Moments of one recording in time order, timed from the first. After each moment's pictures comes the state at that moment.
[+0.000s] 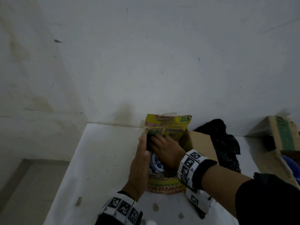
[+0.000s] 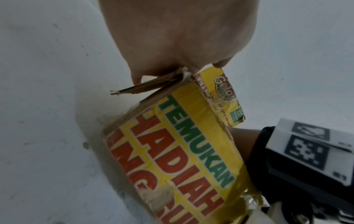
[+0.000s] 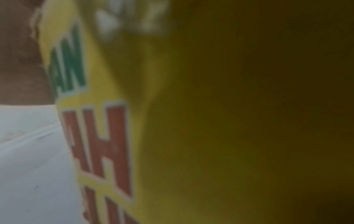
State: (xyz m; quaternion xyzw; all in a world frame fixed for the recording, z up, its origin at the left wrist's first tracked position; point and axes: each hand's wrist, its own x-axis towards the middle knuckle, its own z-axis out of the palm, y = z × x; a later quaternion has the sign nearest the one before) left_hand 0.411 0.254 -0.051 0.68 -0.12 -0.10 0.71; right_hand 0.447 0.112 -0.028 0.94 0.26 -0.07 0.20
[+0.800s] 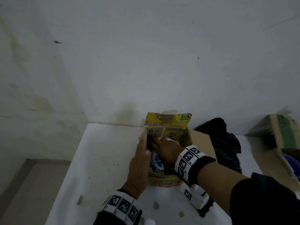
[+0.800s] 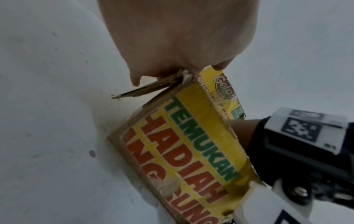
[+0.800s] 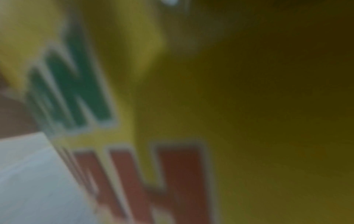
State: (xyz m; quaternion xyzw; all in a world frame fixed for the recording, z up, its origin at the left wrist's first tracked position) left_hand 0.412 0.256 -0.056 0.71 -0.15 -0.08 0.68; right_hand 0.454 0.103 -0.032 0.95 0.25 -0.18 0.03
